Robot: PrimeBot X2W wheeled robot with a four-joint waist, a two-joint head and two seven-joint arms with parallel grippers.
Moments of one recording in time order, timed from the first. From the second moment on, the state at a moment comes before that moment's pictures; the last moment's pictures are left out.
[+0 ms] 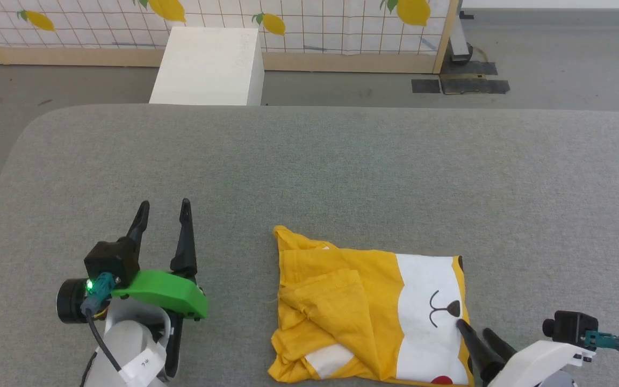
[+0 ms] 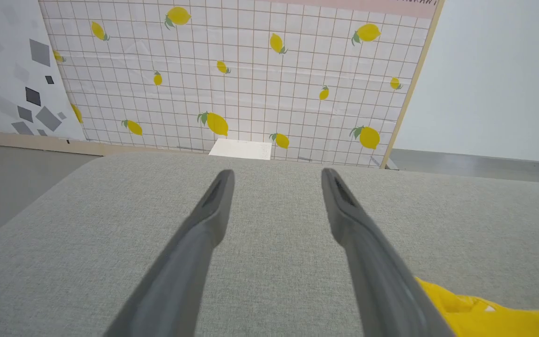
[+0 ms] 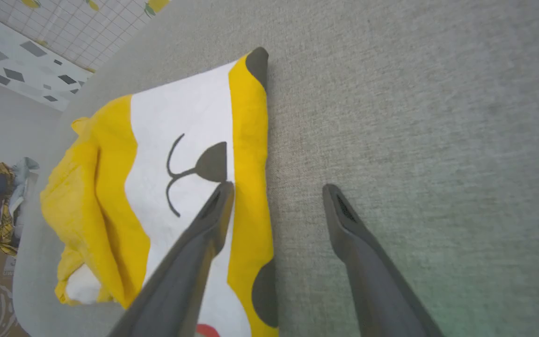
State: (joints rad) left arm -0.23 0.08 -0.01 0.30 -0.18 -0.07 -0.25; right arm 0.07 -0.05 -0.03 0.22 0.60 0.13 0.29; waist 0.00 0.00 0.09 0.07
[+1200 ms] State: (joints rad) left arm -0.24 0.07 0.04 0.22 -0.17 -0.06 -0.25; right arm -0.46 -0.43 0.29 0.00 -0.06 0.13 0.61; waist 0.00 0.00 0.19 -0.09
